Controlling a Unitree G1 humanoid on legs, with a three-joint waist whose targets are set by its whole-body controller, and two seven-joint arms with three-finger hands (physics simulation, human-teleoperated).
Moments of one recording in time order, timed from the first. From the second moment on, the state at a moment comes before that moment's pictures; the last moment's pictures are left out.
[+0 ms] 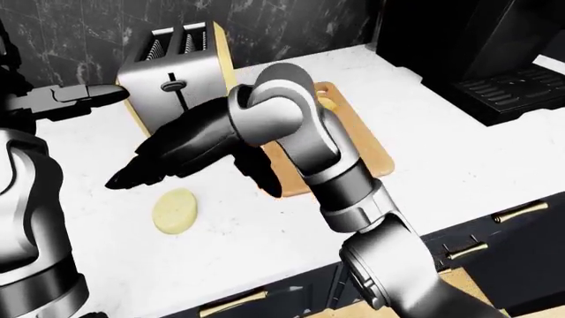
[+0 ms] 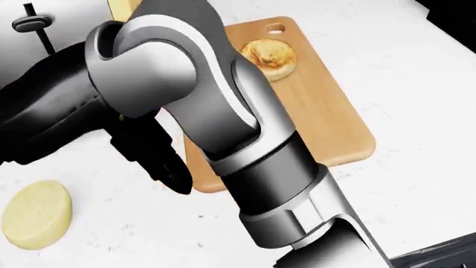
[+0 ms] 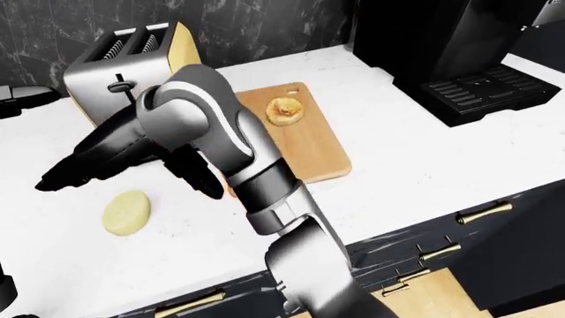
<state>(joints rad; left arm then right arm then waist) -0.57 0.60 0.43 -0.16 -0.31 0.26 0.13 -1.28 0.15 0.17 0.42 -0.64 -0.48 1.34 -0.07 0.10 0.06</state>
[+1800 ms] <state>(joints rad) -0.52 0.60 0.45 -0.17 -0.33 0.24 0.14 -1.39 0.34 0.20 1.05 -1.12 -0.71 0.75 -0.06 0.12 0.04</state>
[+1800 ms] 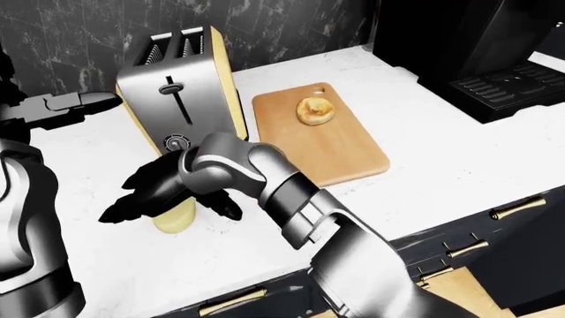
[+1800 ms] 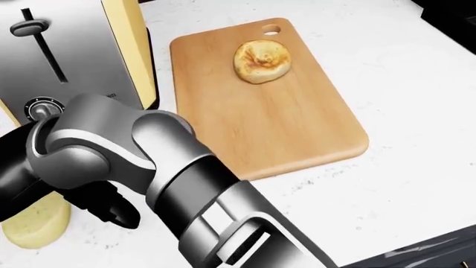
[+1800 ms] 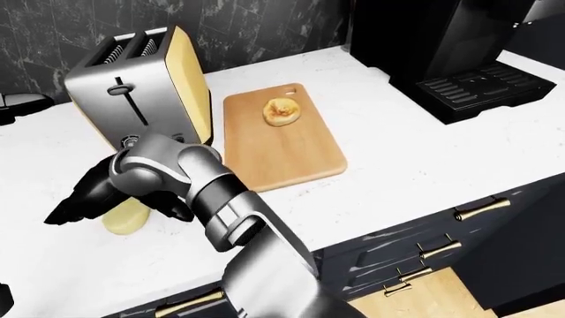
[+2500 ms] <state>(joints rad) -0.52 0.60 0.45 -0.17 -0.34 0.25 0.14 -1.52 0.31 0.15 1.09 -1.04 -0.69 0.73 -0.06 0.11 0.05</state>
